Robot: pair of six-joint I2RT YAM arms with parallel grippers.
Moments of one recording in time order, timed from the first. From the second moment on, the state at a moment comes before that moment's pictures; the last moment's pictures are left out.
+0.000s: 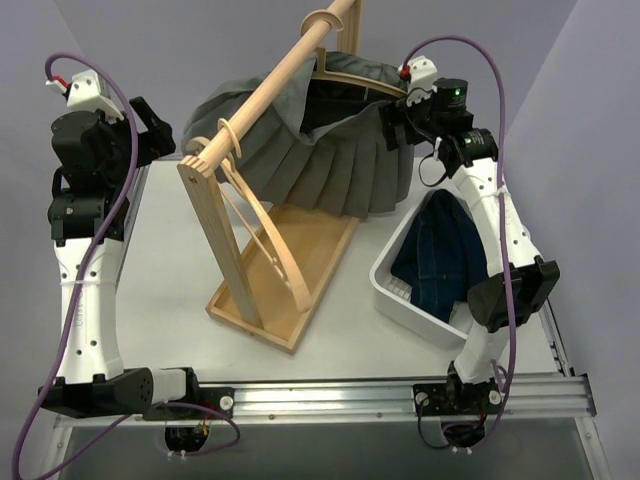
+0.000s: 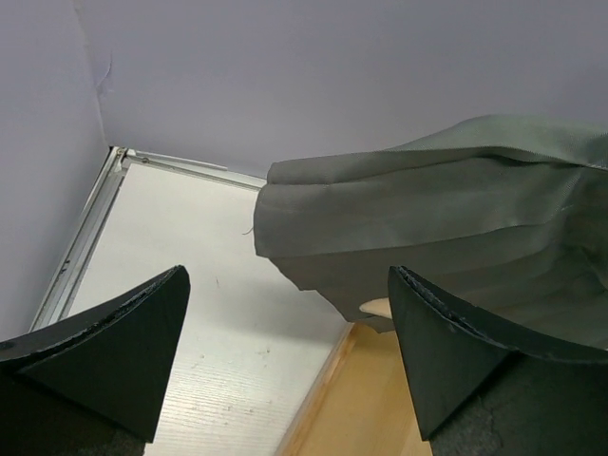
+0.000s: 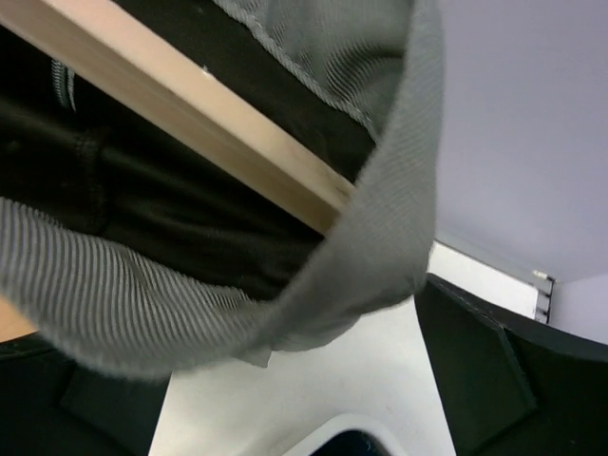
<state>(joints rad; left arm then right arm) 0.04 1.30 1.75 -0.58 -0.02 -0.31 0.23 1.80 2.00 -0.56 -0.08 -0.22</state>
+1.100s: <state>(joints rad) 0.06 1.27 1.67 -0.55 0.11 -0.44 0.19 1.85 2.03 -0.48 -0.62 -0.20</state>
